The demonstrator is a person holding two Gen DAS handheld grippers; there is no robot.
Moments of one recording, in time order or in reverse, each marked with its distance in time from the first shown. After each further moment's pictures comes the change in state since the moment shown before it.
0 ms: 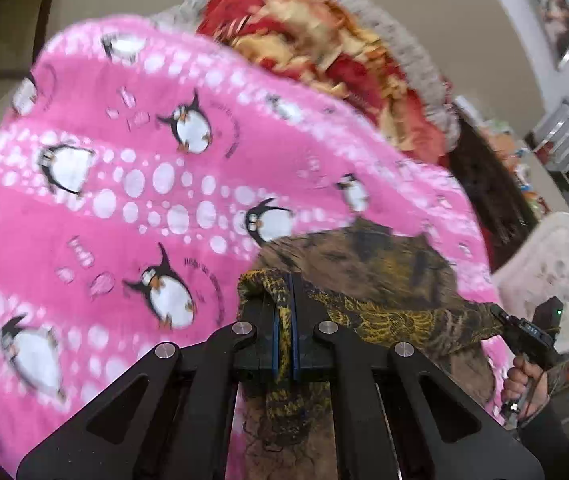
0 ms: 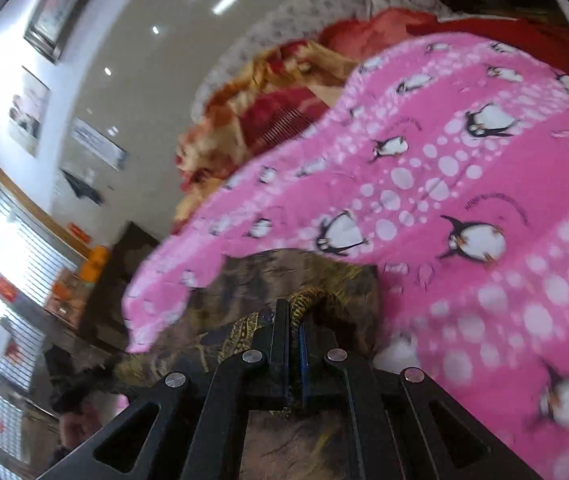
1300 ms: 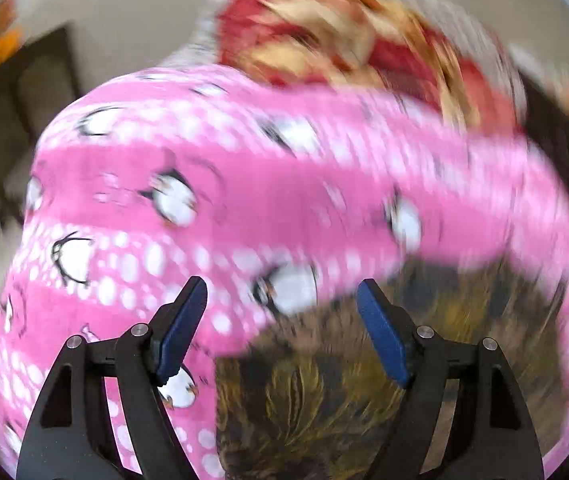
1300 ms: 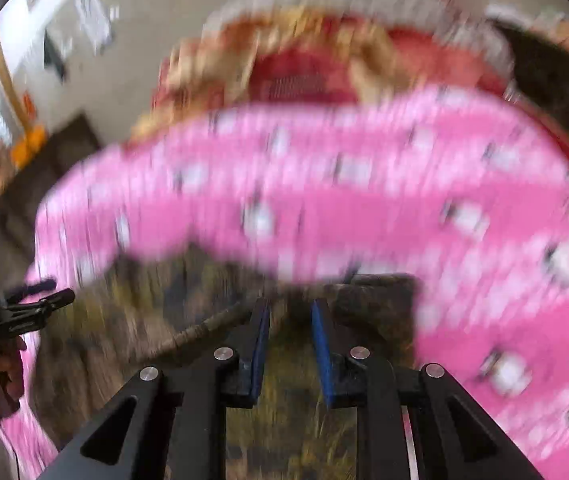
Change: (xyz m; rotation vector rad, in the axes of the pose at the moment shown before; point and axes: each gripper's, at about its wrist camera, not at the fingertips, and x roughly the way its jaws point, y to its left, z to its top) left arm 0.025 -0.062 0.046 0.099 -0.080 0.352; right arm 0.051 0.104 0.034 -0.384 0.028 -0.255
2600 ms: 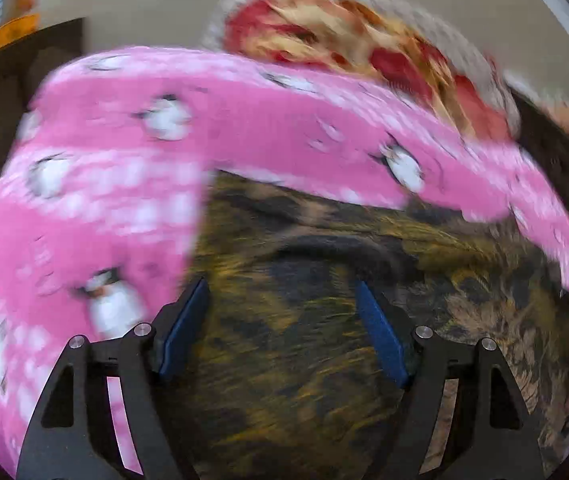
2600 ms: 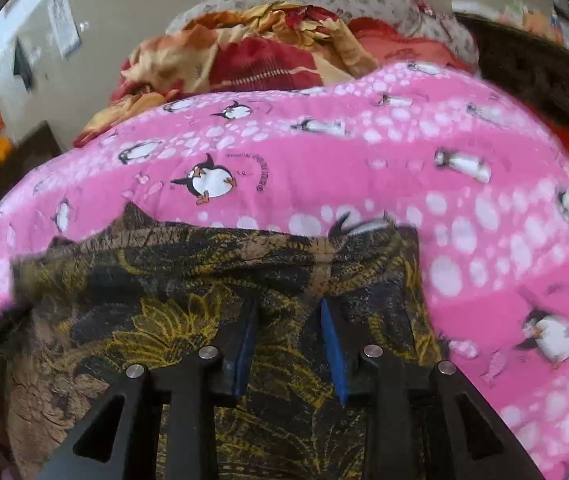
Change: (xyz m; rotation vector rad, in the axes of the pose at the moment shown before) left arm 0.029 -0.020 -0.092 -0.035 -0.088 -0.001; right arm 0.070 -0.011 -0.060 0.076 0.006 -0.105
